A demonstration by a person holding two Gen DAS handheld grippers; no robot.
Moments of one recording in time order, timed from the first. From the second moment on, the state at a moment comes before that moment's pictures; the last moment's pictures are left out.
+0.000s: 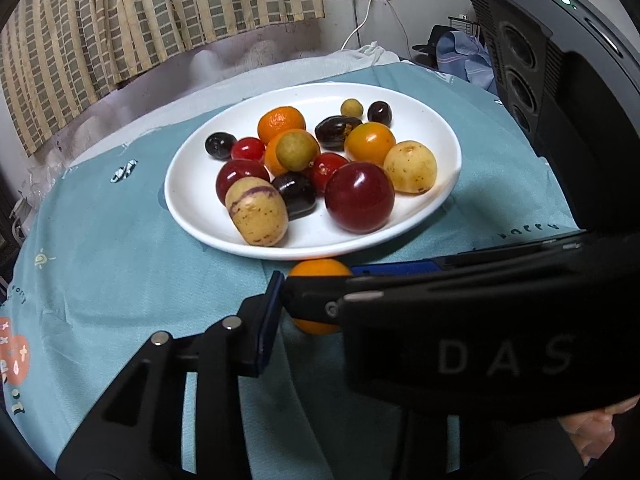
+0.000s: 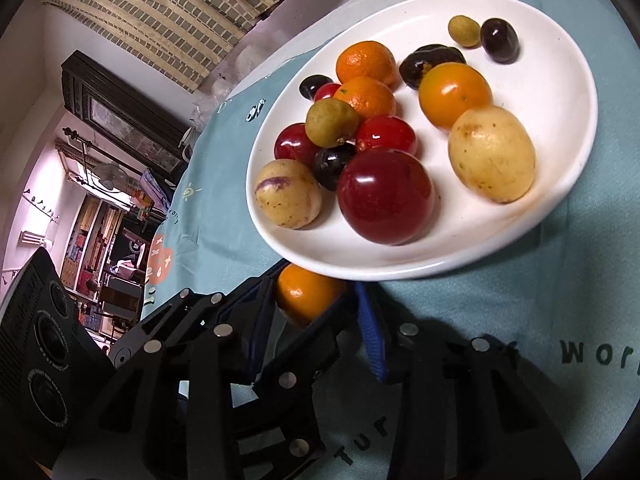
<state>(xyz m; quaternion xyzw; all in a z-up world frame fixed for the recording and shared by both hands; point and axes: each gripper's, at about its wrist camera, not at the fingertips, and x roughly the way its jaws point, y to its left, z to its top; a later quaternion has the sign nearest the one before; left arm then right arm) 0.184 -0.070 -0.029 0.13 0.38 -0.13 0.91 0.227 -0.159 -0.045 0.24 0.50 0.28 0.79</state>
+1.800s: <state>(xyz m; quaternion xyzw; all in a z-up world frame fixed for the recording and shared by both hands) 0.174 -0.051 -0.031 0.08 0.41 -0.21 0.88 0.221 -0.154 -0.037 0.20 0.52 0.29 0.78</state>
